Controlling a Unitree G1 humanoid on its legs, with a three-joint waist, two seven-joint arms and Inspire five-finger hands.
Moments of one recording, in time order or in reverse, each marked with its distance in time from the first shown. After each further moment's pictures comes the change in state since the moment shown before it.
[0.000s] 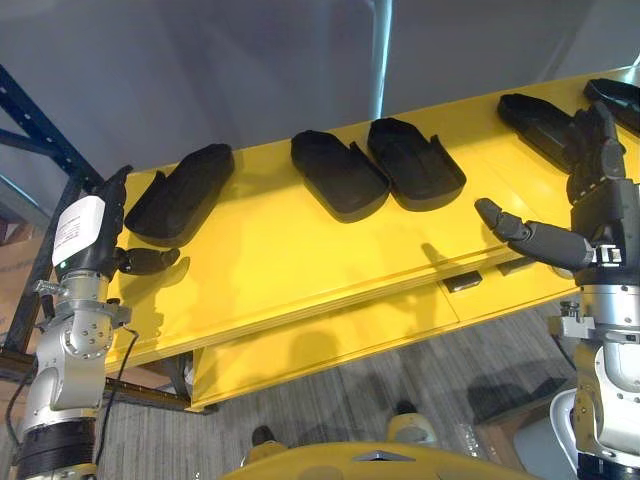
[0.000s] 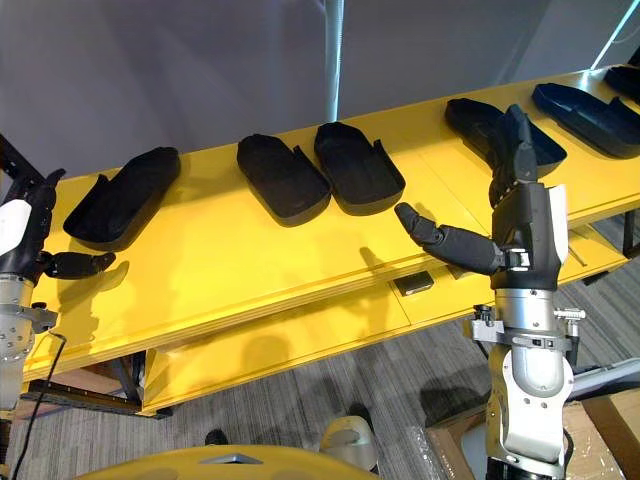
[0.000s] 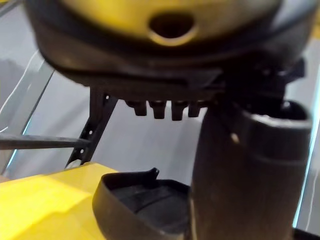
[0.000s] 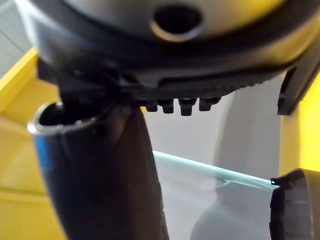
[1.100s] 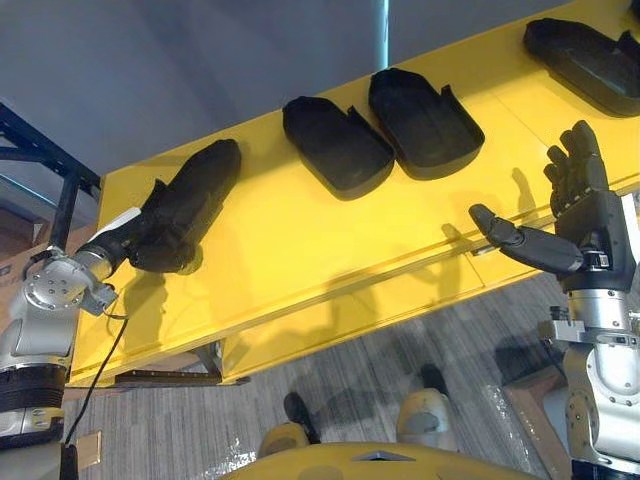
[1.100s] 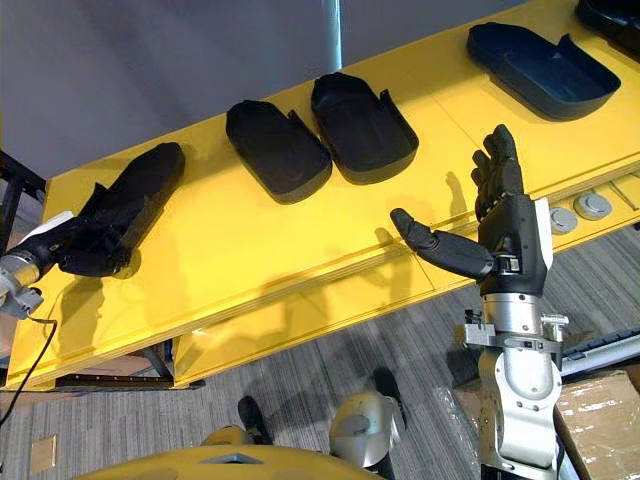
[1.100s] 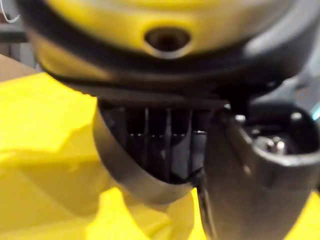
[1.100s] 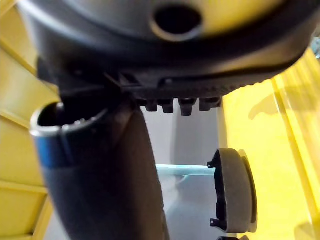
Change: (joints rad) left arm -0.220 0.203 -0.116 0.221 -0.403 0.132 -0.576; right arm -0.001 -0.013 0.040 -0.019 0.042 0.075 -0.030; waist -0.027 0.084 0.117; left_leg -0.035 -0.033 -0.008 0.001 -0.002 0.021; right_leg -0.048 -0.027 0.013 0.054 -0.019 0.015
